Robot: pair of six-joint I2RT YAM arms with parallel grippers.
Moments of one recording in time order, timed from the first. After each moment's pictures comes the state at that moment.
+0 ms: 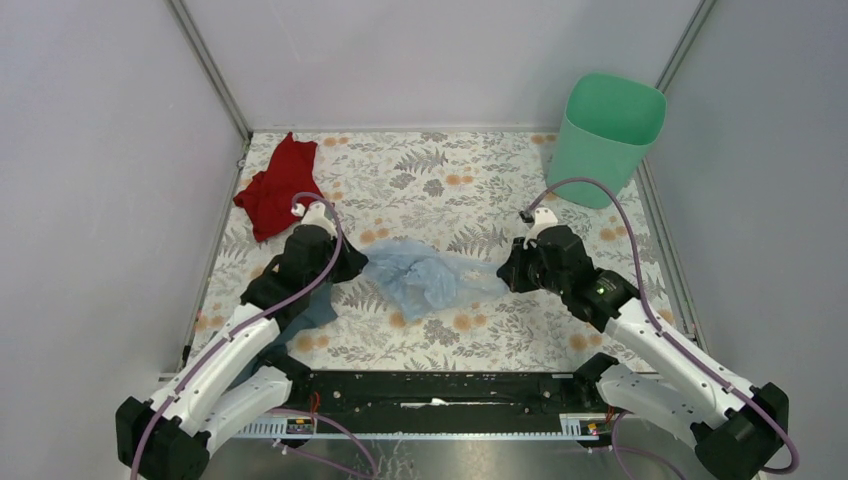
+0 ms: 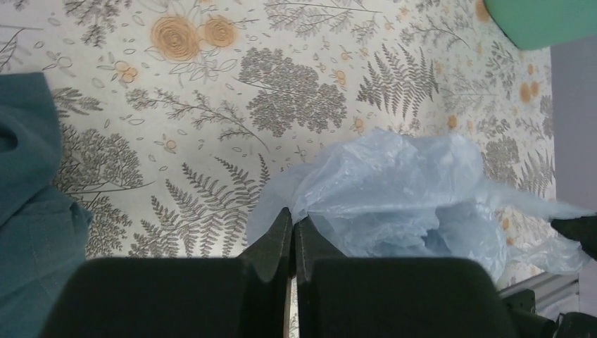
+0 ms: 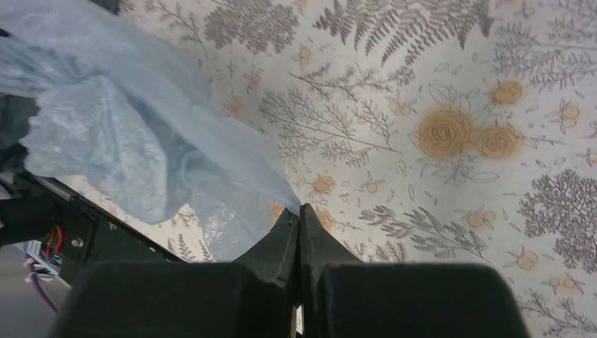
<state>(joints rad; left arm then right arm) -0.47 0.83 0.65 -0.39 -0.03 -0.66 0.62 0.90 0.71 -0.48 -0.03 0.45</state>
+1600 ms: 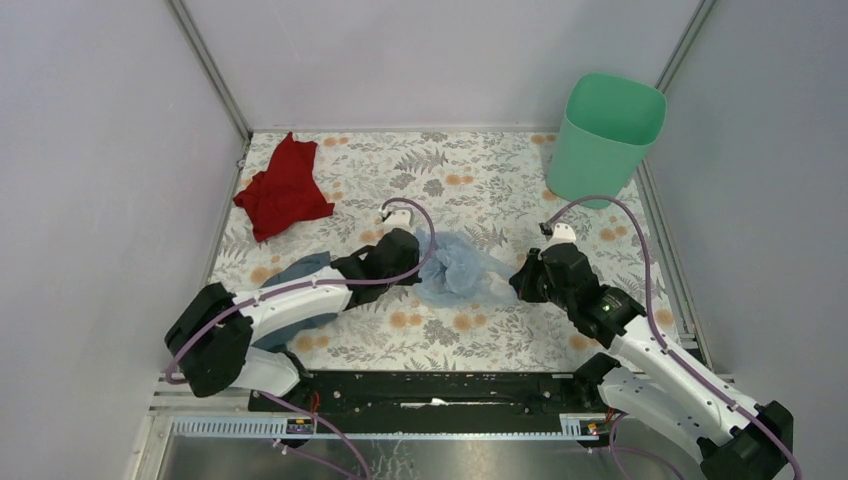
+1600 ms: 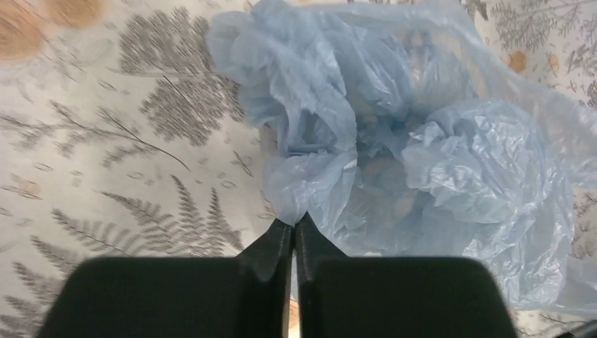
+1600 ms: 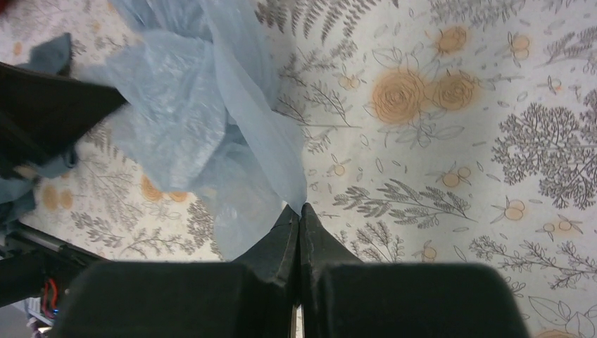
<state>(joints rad) -0.86 1.39 0.78 -0.16 -0.29 -0.67 0.62 0.78 0.61 -0.48 0.10 0.61</state>
